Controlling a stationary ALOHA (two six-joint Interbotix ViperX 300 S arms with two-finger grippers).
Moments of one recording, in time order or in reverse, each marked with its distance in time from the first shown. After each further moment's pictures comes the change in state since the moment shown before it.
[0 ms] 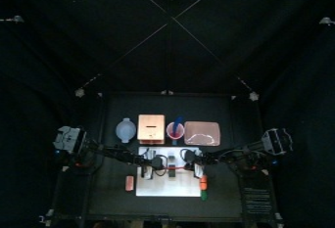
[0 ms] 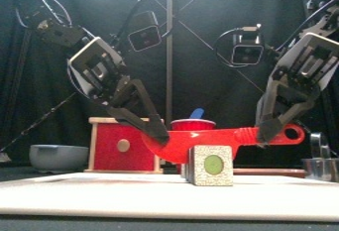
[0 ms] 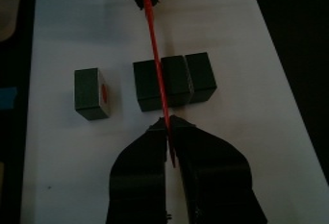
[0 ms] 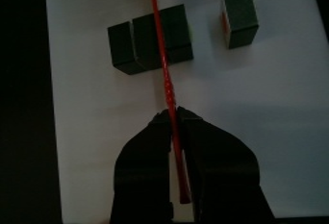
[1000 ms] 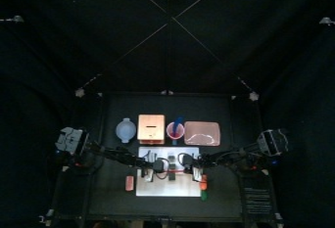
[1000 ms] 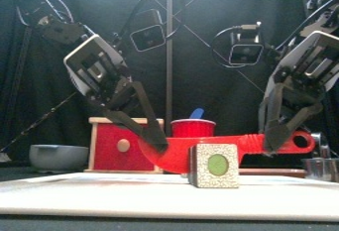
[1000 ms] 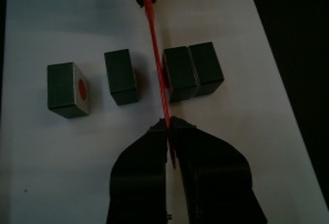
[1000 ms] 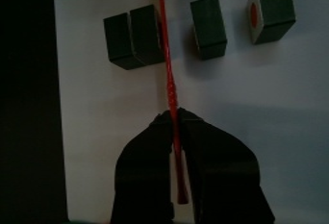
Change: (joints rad) left arm -0.028 0.003 -0.029 -0.017 0.049 0.005; right arm 0.041 0.025 -0.037 -0.008 0.008 0.000
